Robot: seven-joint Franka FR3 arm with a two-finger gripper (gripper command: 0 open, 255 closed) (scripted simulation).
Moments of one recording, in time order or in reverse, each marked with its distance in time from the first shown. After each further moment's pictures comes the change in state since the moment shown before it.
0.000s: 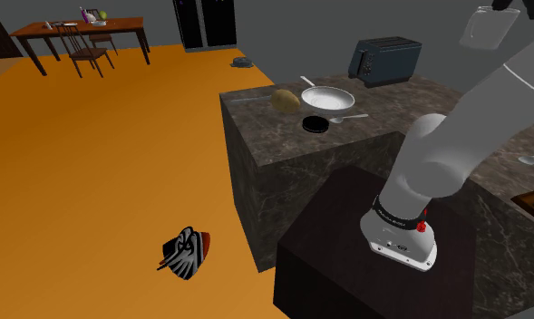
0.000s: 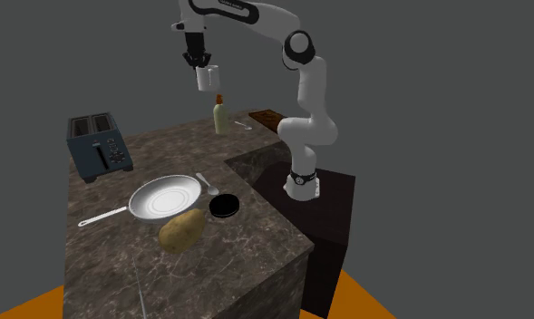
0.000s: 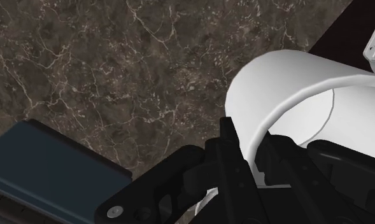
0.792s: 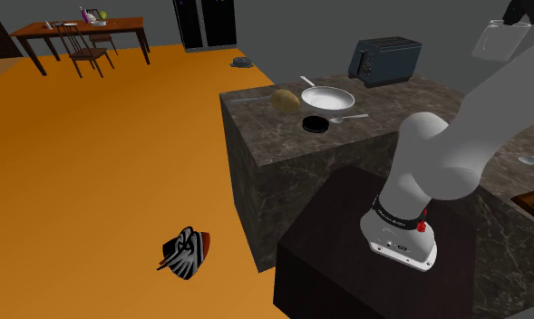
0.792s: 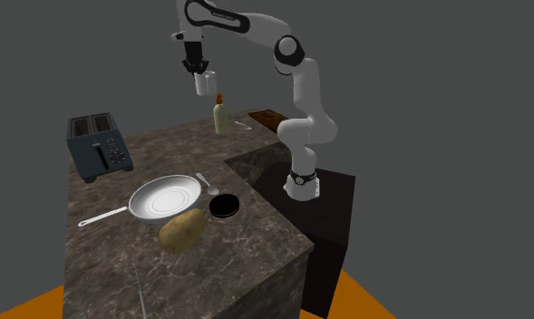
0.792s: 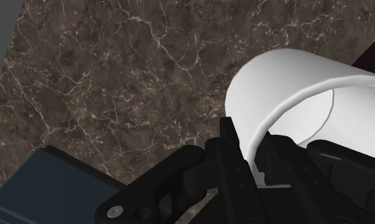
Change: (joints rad) arm 0.269 -0.086 -0.297 0.107 -0.094 0.034 -0.072
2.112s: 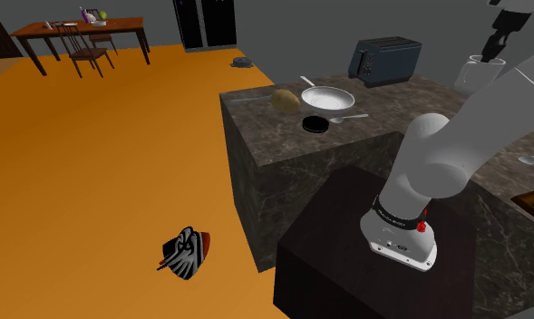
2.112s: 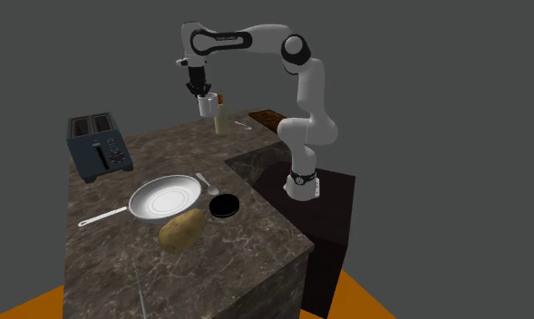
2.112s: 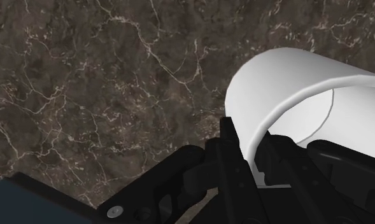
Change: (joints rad) arm -0.218 -0.013 0.094 -0.377 -0.003 0.291 0.032
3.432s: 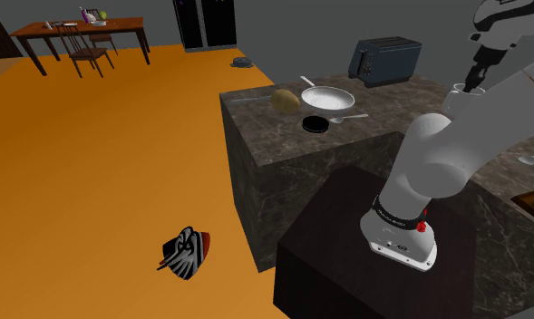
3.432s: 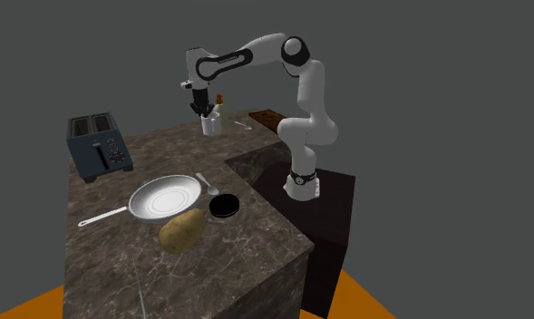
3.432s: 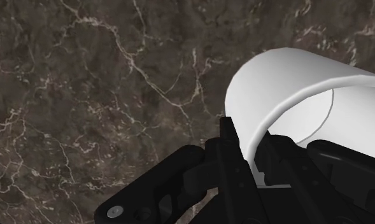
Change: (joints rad) arm -0.015 -0.054 -0.068 -0.231 -0.076 0.232 0.047
